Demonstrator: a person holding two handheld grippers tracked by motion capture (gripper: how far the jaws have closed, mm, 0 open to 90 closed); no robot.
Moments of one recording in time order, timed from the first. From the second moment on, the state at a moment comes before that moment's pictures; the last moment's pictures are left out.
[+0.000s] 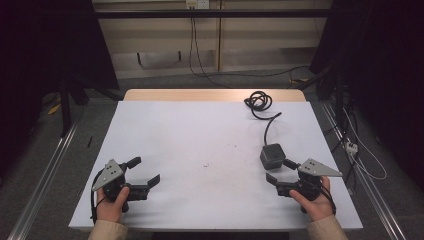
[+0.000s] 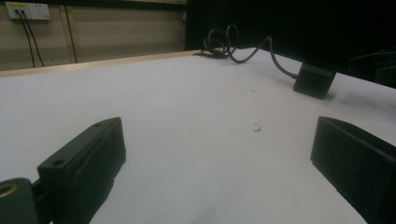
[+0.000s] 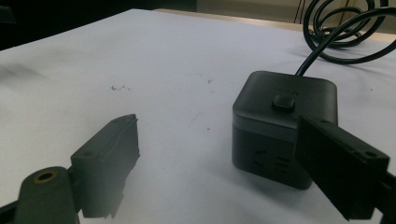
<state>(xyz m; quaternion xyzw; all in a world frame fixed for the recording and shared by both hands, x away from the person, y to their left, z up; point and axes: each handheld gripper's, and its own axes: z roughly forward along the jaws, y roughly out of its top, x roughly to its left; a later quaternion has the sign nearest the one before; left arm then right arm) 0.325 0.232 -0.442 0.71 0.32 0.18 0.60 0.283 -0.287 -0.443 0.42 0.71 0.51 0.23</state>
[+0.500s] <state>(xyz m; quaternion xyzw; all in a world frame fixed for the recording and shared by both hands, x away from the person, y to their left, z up) 0.324 0.232 -0.442 0.72 0.32 0.18 0.59 0.277 -0.290 -0.447 0.42 0.72 0.50 0.23</state>
